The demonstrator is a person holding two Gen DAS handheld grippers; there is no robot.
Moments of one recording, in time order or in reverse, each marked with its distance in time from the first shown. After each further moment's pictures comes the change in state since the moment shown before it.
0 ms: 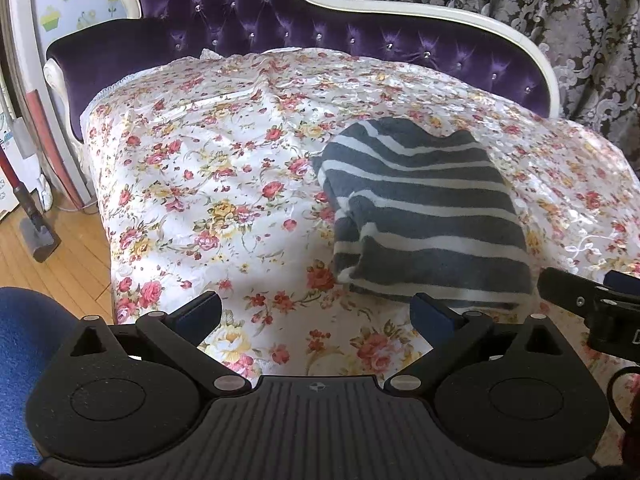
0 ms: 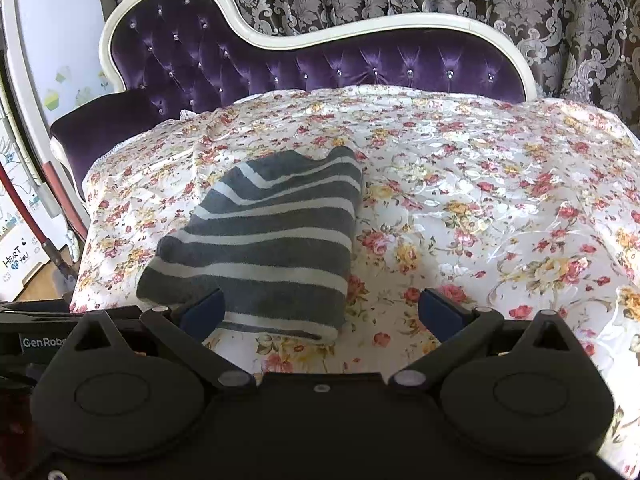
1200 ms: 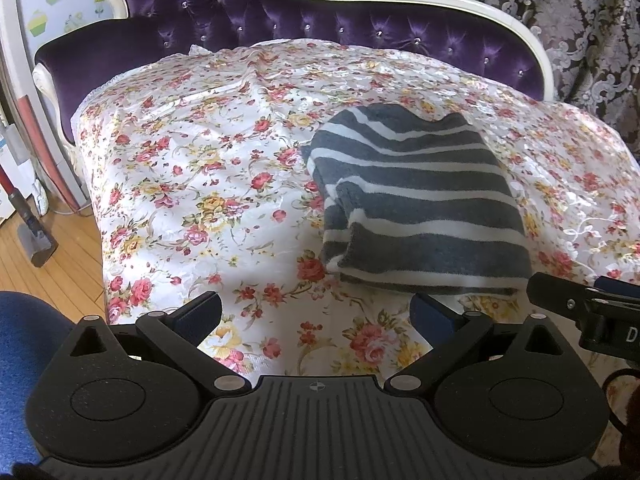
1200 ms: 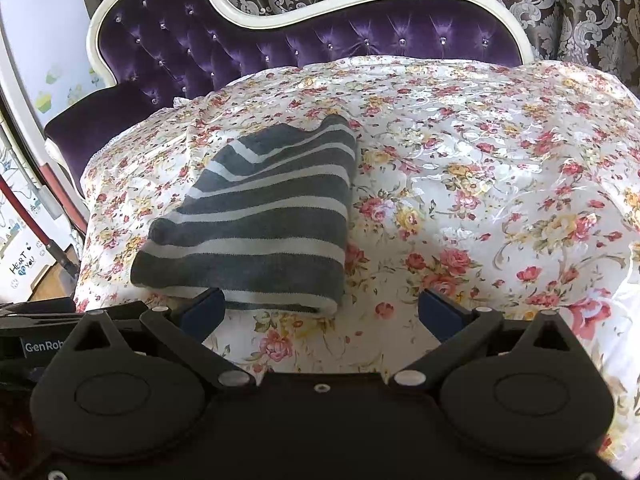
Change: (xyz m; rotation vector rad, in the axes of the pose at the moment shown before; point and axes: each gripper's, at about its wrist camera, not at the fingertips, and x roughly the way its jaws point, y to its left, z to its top) left arm 0.006 -0.008 -0.002 0.036 0.025 -0.001; right arm 0.009 -0.009 -0.008 0.070 0.068 0.020
